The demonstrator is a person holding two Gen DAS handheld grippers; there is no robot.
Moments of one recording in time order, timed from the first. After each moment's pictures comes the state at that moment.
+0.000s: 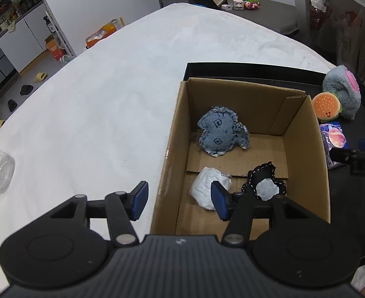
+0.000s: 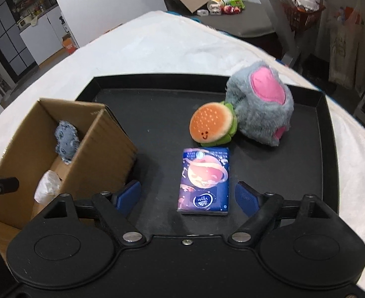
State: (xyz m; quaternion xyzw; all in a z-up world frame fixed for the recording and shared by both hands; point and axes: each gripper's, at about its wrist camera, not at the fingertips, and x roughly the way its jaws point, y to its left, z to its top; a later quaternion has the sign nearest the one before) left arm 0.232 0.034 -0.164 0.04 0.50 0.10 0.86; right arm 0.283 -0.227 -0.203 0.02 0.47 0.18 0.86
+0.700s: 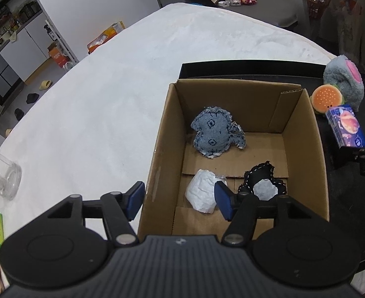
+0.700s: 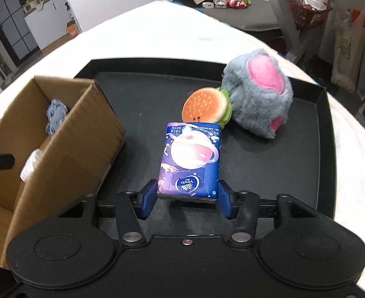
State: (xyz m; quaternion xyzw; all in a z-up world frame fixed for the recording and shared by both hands) left arm 0.238 0.013 -0.166 0.08 0.51 0.11 0.85; right arm 0.276 -0.238 -0.211 -0.01 0.47 0.19 0.86
